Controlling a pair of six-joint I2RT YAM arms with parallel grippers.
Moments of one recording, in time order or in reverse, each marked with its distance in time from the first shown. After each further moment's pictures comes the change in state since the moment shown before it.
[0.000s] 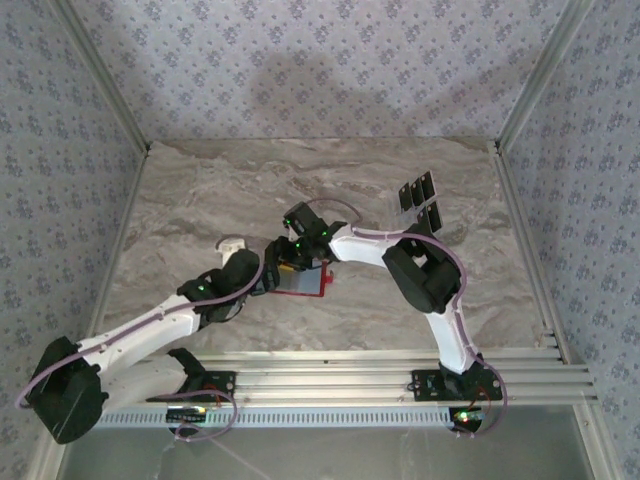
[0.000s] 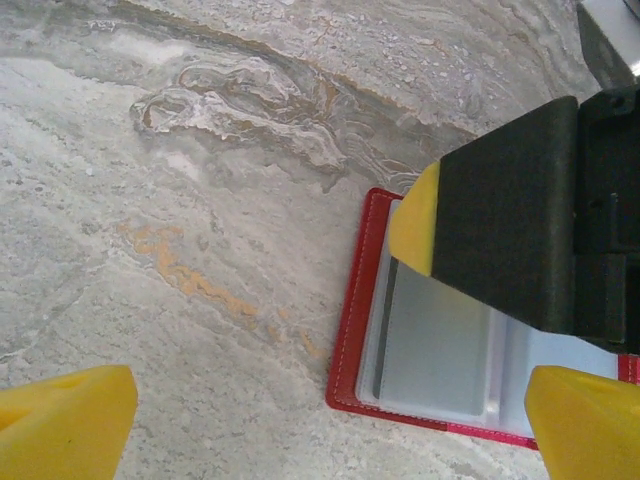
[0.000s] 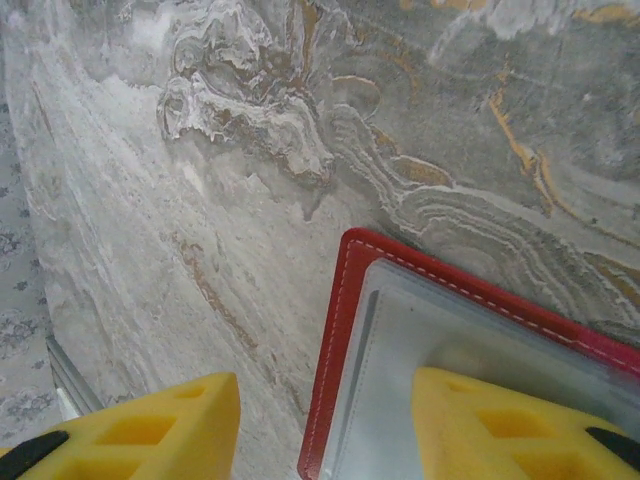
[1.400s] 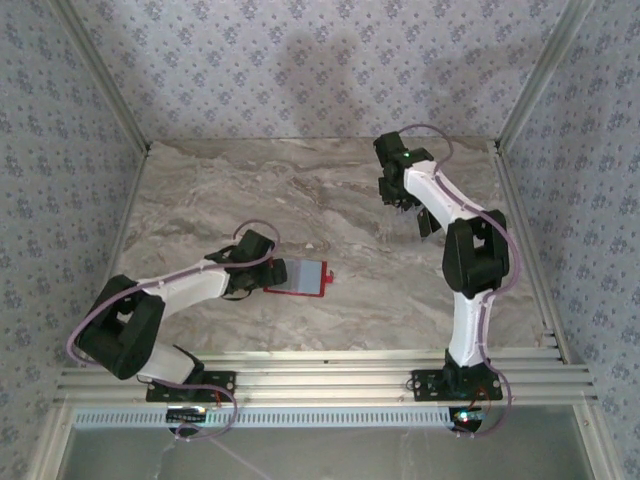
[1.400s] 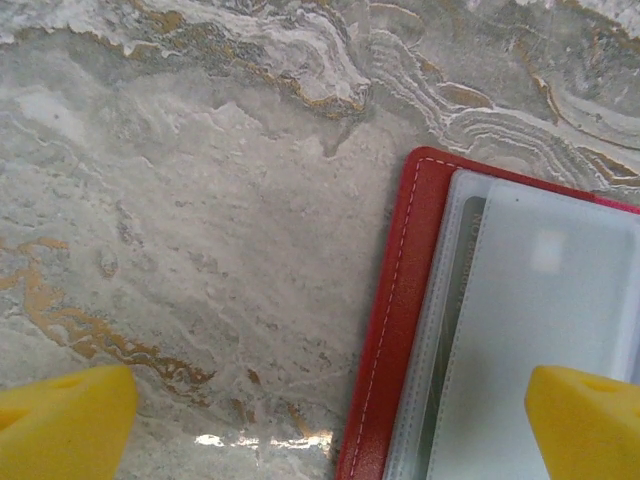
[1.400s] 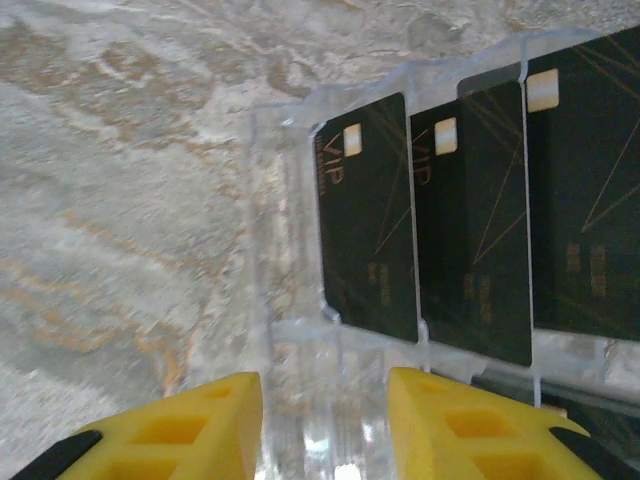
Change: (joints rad) left arm 0.159 0.423 0.132 0.077 0.242 0.108; right arm -0.503 -0.085 0.348 -0.758 0.748 -0.658
